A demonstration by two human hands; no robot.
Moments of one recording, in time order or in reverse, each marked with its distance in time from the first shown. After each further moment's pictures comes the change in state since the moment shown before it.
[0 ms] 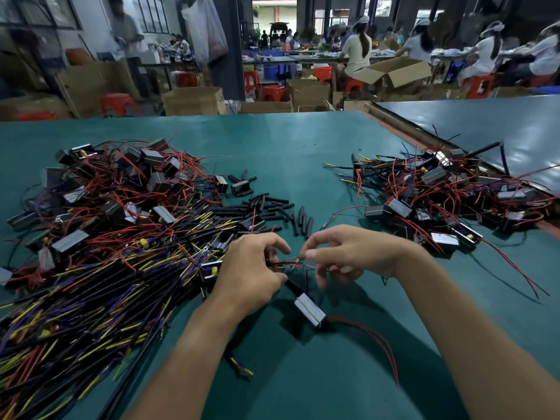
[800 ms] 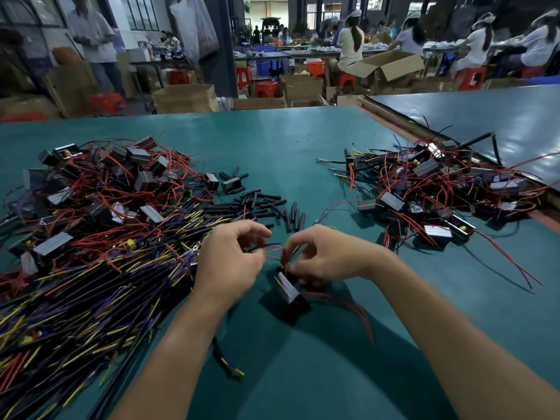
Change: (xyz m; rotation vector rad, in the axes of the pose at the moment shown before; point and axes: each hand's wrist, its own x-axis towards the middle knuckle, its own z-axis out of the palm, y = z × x) left_hand 0.006 -0.004 -0.001 -0.180 0.184 -0.056; right_hand 0.009 -0.005 0.025 -0.234 0.145 -0.099
